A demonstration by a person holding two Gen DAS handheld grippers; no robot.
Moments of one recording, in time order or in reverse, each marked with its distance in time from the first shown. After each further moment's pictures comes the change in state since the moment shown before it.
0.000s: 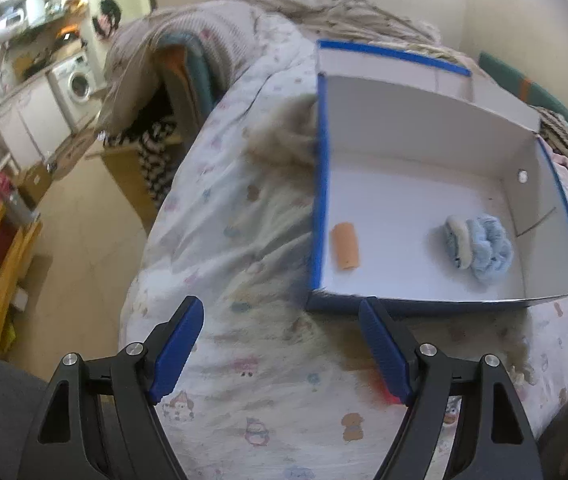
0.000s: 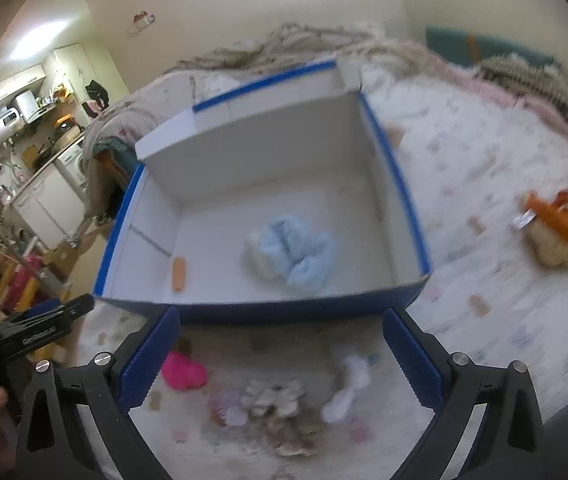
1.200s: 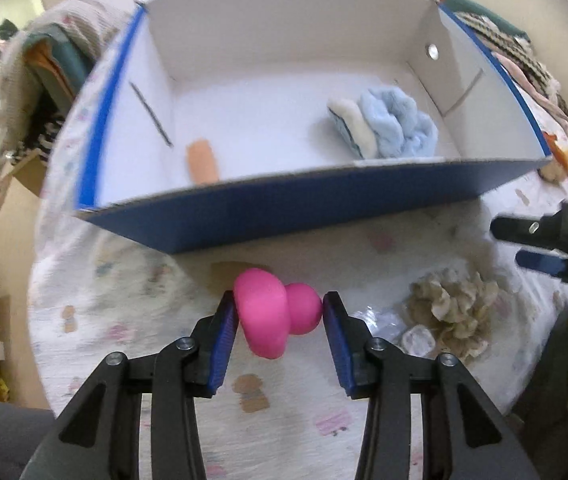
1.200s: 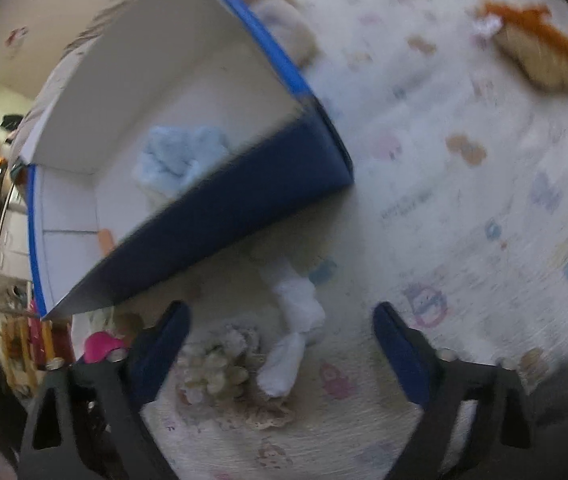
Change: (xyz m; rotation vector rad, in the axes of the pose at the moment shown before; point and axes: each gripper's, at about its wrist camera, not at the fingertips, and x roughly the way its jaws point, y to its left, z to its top) left arm 0.033 -0.095 -0.049 0.290 0.143 -0.169; right arm 0.071 -0.080 -0.028 0.414 0.368 -0.050
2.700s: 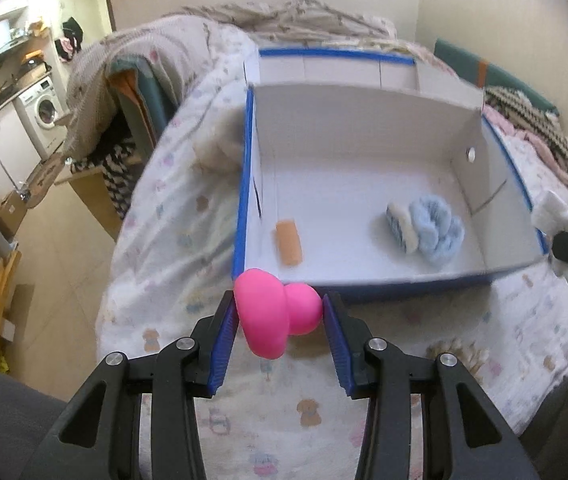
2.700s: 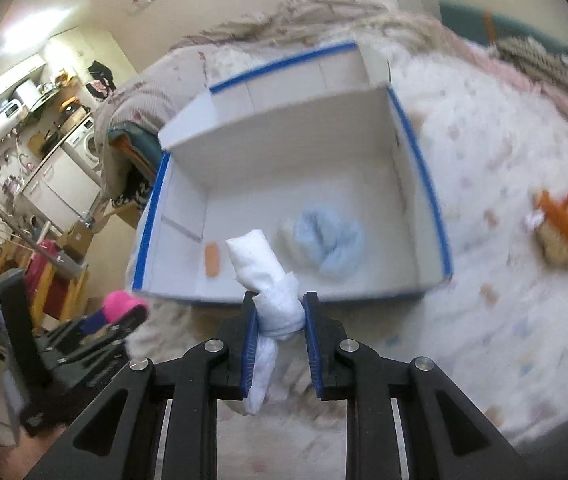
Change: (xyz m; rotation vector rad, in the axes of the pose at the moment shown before) left arm -0.078 0.048 0.016 -0.156 -0.203 0.093; right arm -0.103 0.107 -0.017 -0.422 -0.260 0.055
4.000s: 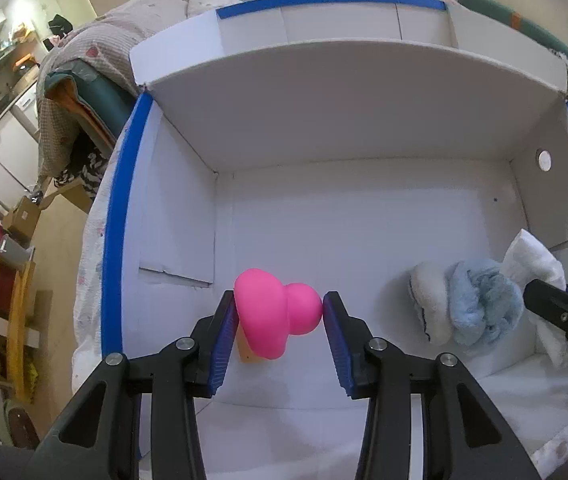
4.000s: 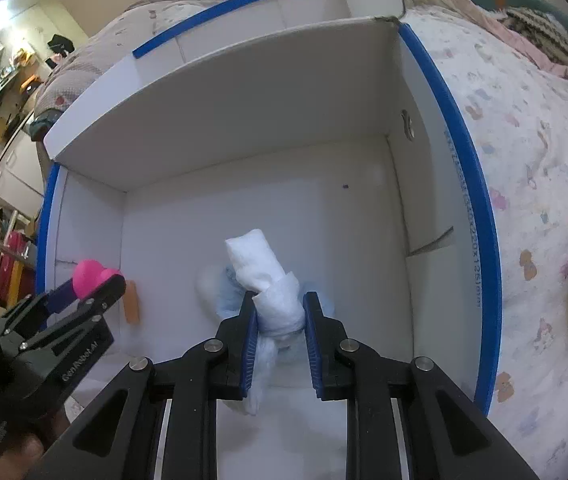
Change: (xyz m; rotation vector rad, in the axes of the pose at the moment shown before) left arm 0.140 -0.067 0.089 0.066 0.185 0.132; right arm 0.133 -0.046 0.069 0.045 0.197 -0.081
